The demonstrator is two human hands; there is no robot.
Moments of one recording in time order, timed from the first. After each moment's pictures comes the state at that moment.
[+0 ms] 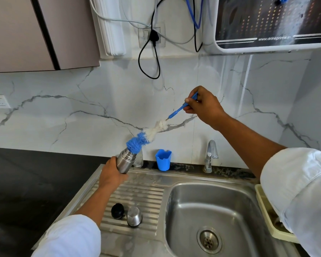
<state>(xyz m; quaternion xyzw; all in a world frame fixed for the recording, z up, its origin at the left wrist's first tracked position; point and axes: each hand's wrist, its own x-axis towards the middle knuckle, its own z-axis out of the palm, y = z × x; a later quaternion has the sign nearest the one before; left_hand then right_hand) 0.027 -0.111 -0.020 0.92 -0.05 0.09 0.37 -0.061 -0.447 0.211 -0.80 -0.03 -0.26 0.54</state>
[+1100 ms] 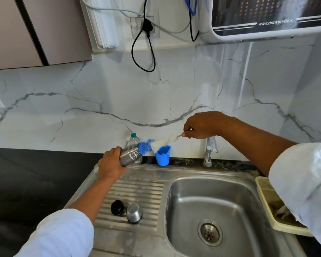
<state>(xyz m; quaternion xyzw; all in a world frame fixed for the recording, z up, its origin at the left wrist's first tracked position) 0.032 -0.123 0.004 0.97 -0.12 0.15 0.17 -0.073 -0.459 0.185 -0.99 -0.10 0.02 -0.07</state>
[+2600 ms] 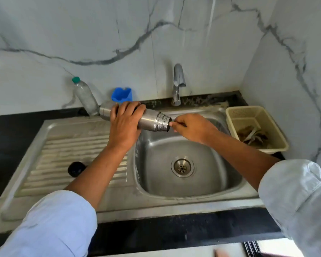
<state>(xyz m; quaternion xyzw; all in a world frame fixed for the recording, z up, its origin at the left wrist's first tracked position) -0.015 -0.291 -0.071 0.89 -0.38 0.24 0.10 -0.142 -0.506 -0.039 -0.97 0.08 0.01 0.24</state>
